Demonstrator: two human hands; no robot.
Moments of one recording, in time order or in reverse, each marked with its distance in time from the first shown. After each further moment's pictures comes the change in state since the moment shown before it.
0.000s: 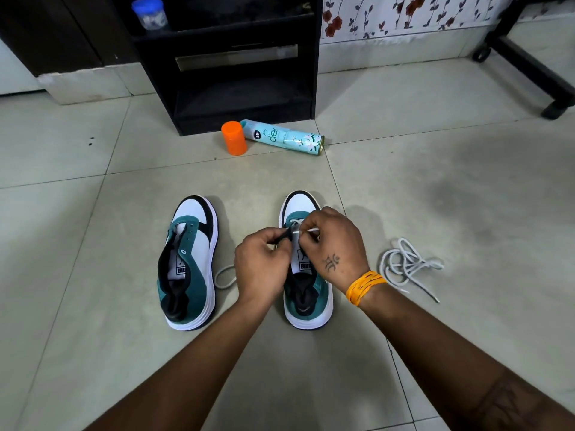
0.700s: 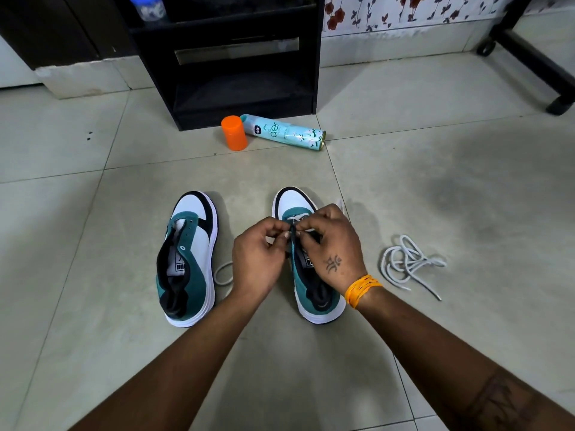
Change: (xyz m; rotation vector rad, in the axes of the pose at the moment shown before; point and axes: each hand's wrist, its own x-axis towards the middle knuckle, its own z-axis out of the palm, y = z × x) left_hand 0.016 -0.024 0.001 -0.032 -0.072 0.126; right_hand -0.008 0.016 0.021 0.233 0.023 0.041
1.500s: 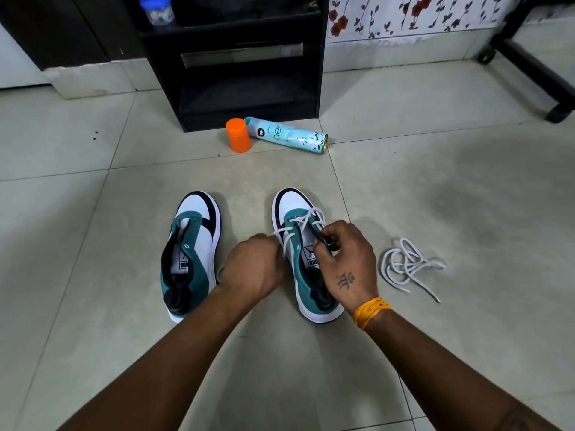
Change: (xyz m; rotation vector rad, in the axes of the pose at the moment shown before) left_hand -0.002 0.014 -0.025 0.898 -0.348 0.240; right_hand -0.030 0.001 -0.011 -0.067 0.143 0.102
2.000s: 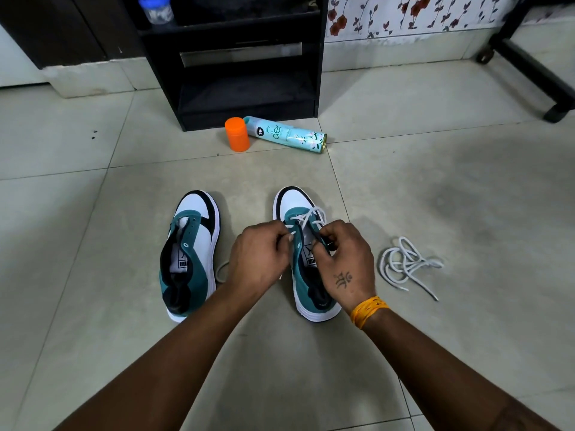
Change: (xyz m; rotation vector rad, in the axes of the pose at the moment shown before) left_hand 0.005 0.007 0.001 -0.315 0.333 -0.017; right_hand -0.001 0.001 0.003 -0.015 0.005 -0.008
